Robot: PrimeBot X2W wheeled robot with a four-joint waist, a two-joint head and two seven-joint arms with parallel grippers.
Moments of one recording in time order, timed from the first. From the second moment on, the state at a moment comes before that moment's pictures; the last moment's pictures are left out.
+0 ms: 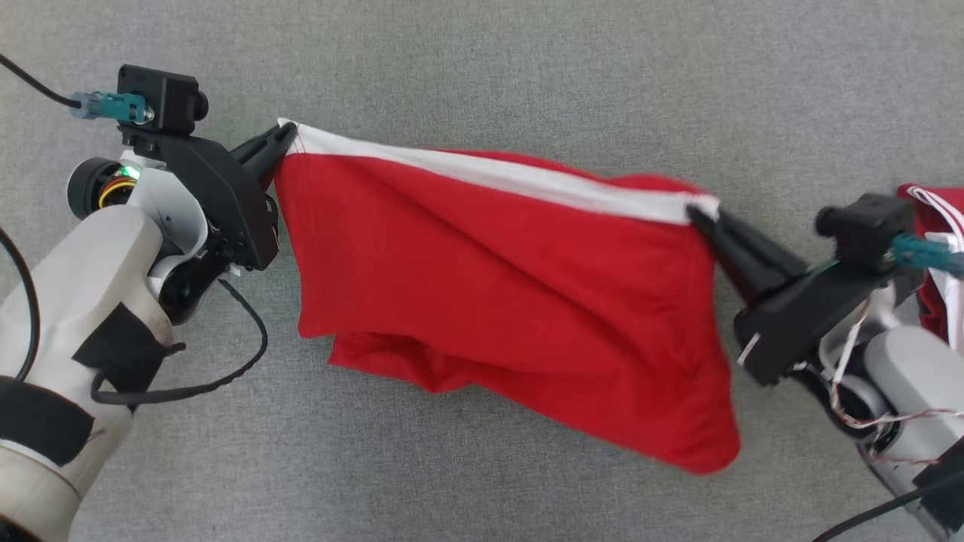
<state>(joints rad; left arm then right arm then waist) -1.23 0.36 -0.99 0.76 -1.06 -0.13 0.08 -0.65 -0.64 0.77 0.13 0.79 0.13 -0.02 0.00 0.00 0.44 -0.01</state>
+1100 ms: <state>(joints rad) -1.30 0.49 -0.79 0.27 -1.05 0.17 -0.22 -0.80 -0.48 0.37 0.08 0.61 0.13 -0.13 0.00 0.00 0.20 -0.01</state>
